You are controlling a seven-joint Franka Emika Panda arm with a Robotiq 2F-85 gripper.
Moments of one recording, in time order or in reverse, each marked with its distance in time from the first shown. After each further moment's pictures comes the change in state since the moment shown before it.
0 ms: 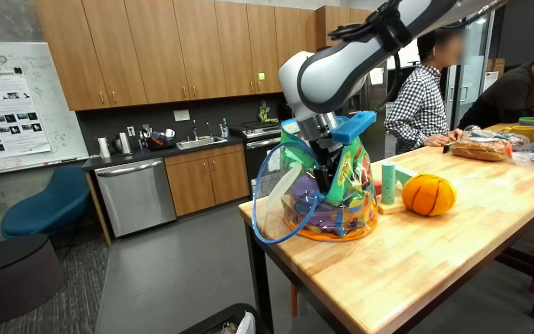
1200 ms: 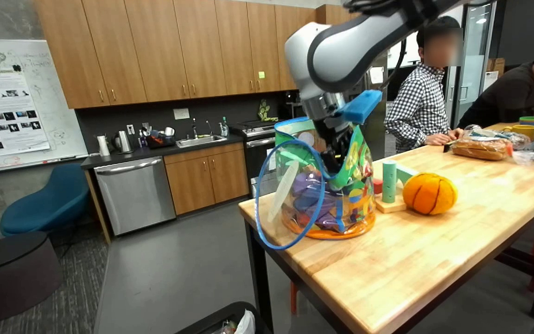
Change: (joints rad) arm 0.001 -0.126 -0.002 -0.027 -0.062 0.009 -0.101
